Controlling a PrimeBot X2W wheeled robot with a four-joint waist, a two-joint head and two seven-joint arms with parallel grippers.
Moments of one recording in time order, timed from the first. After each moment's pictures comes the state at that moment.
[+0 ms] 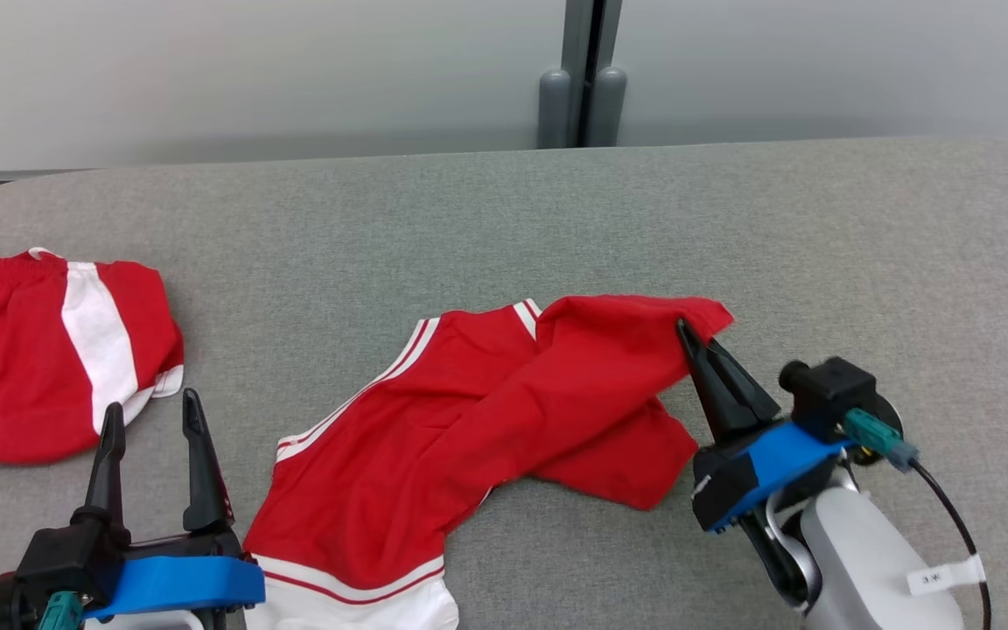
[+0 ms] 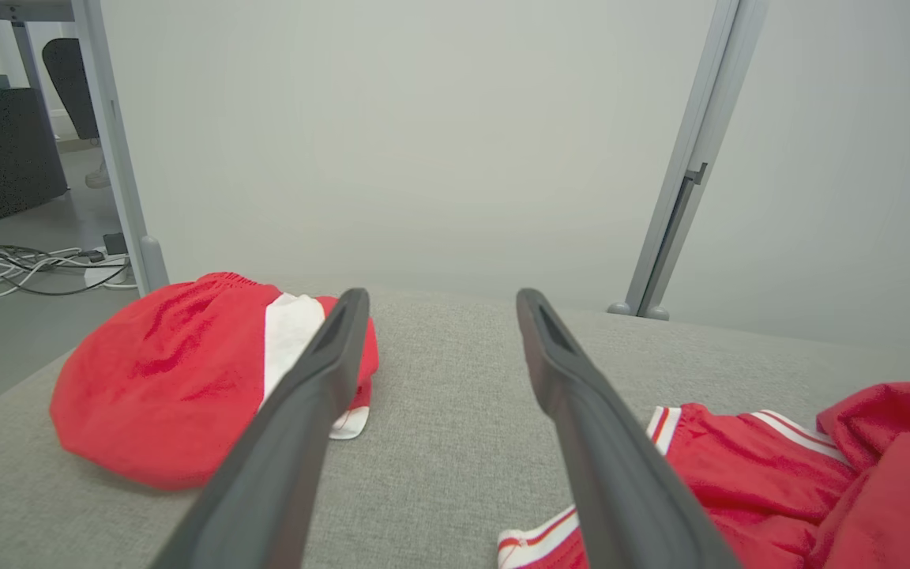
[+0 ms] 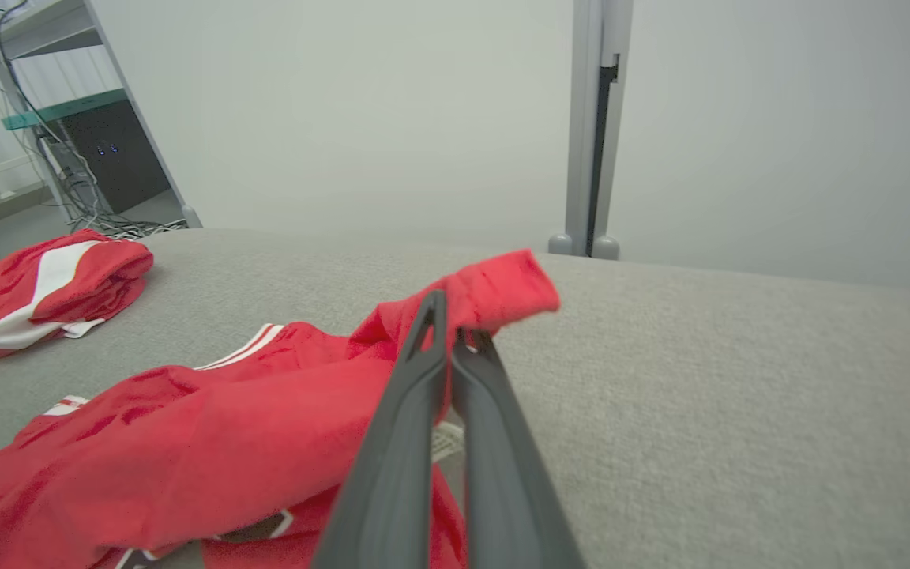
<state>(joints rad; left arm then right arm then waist) -0.01 0.05 0.07 0.11 -0.17 -0.04 -0.26 -0.44 -0.10 0.32 0.53 0.28 0.13 -0.26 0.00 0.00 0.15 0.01</state>
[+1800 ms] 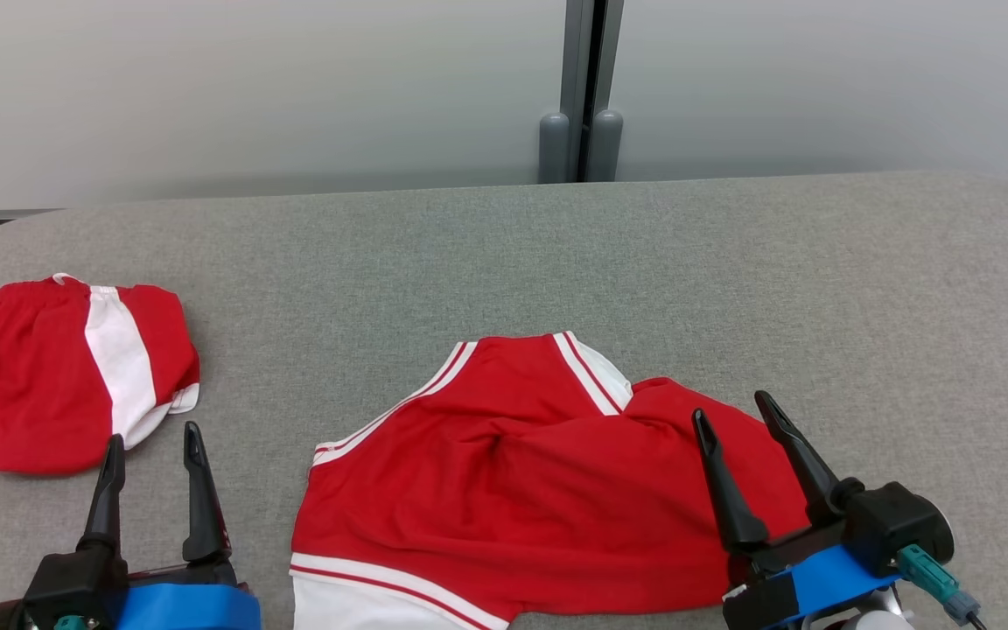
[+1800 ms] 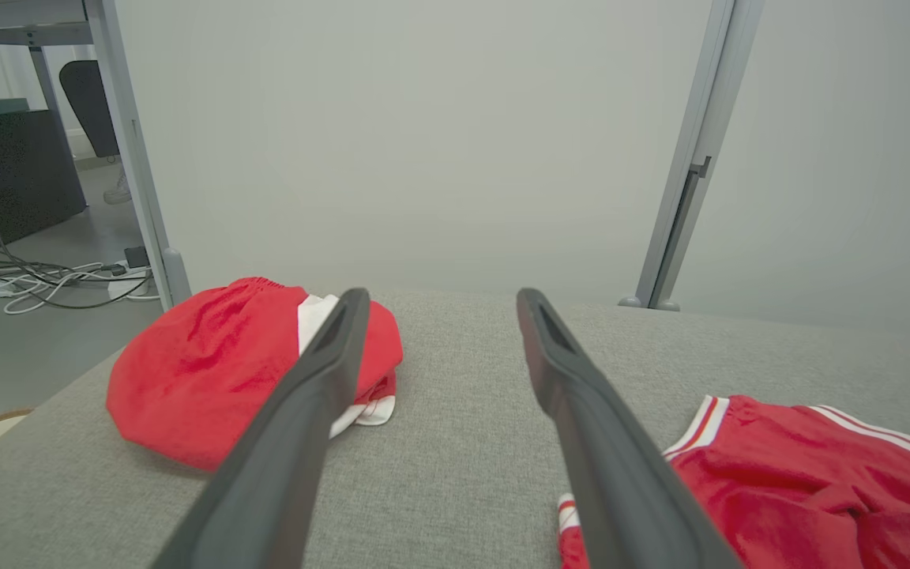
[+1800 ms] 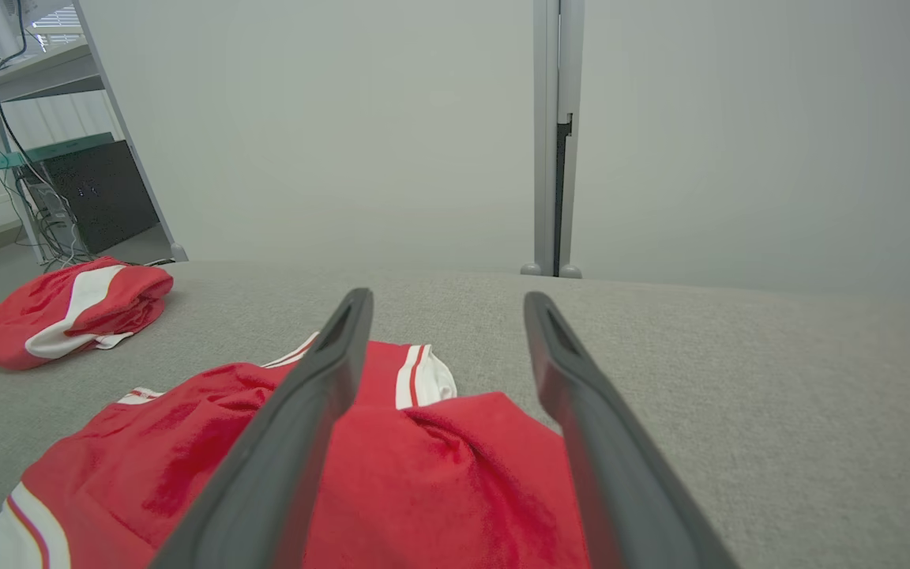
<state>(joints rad) 0.04 0.05 0.09 0.12 -0.12 -0.05 -0.26 -0.08 -0.05 0.17 0.17 0.13 0.13 -0.26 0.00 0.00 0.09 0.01</state>
